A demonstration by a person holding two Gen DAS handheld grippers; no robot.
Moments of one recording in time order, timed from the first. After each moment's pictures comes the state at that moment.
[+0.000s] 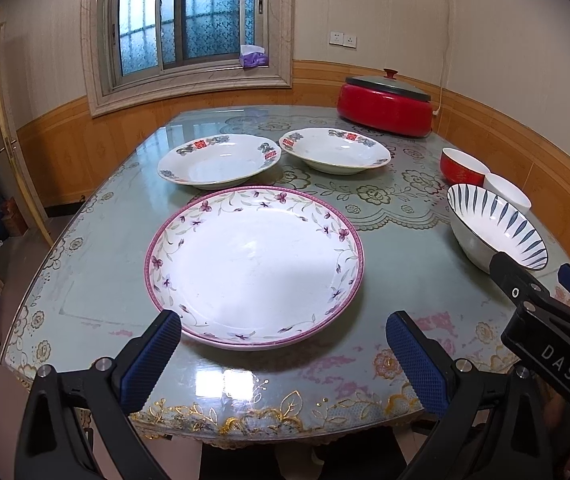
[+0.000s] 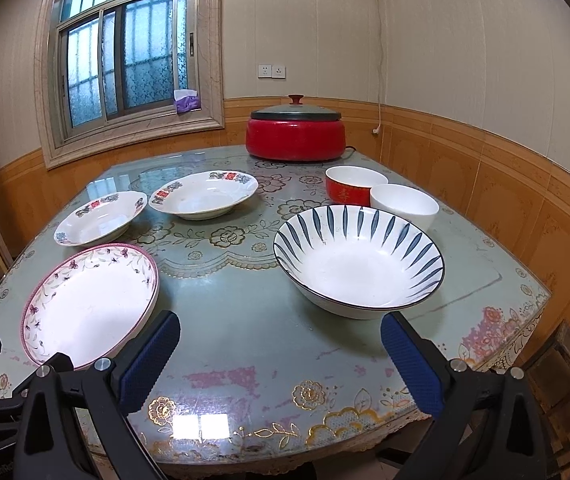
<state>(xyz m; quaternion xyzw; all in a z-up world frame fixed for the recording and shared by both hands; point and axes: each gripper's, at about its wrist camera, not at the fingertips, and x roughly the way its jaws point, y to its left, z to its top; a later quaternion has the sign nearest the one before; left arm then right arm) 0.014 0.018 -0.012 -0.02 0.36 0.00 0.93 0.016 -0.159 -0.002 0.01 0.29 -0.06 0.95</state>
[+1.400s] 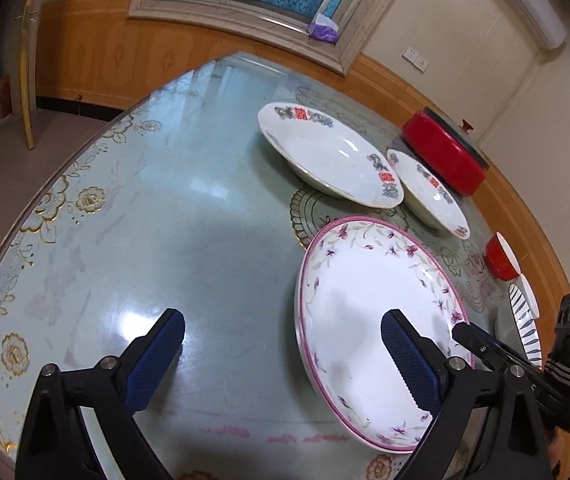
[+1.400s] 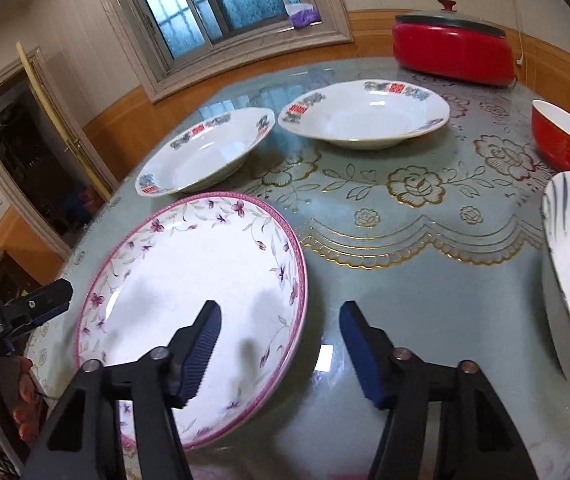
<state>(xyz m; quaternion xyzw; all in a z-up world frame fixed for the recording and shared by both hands) 0.103 0.198 -0.054 -0.22 0.41 -0.01 0.89 0.154 -0.088 -0.063 0.06 0.43 0.19 0.88</state>
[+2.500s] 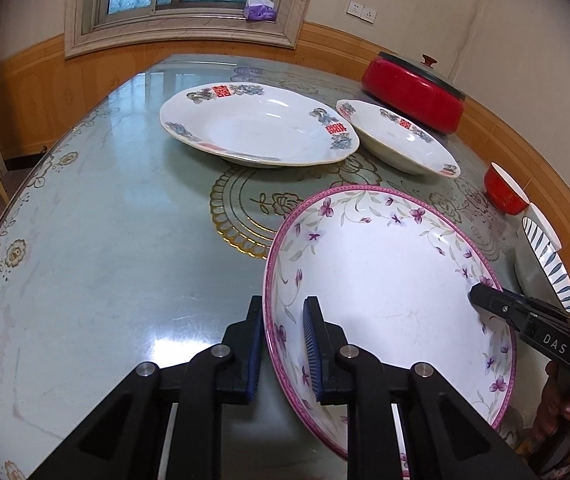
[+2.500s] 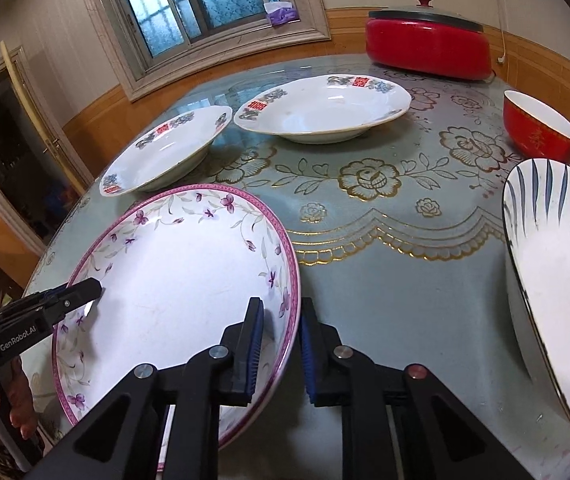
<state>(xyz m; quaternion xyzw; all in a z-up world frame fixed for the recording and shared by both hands) 0.137 0.134 -0.067 -0.10 0.43 -0.06 0.90 0.156 -0.115 -0.069 0.05 0.44 0.15 0.89</state>
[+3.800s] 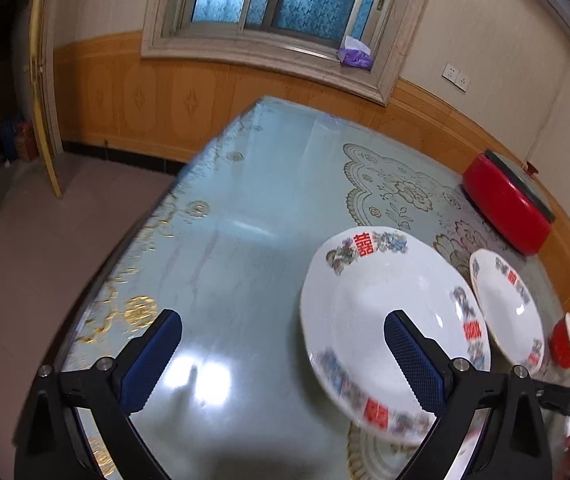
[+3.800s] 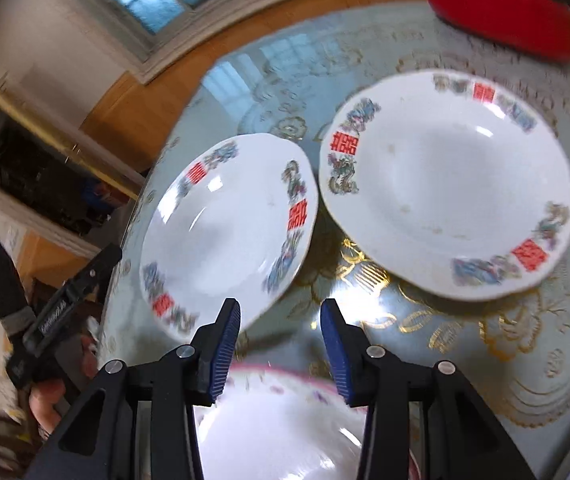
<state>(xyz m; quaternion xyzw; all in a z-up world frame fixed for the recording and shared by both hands) 0.288 0.255 -0.027 -0.17 0.38 0.07 0.91 0.319 -0.032 -0.039 0.14 0.55 0.22 0.80</state>
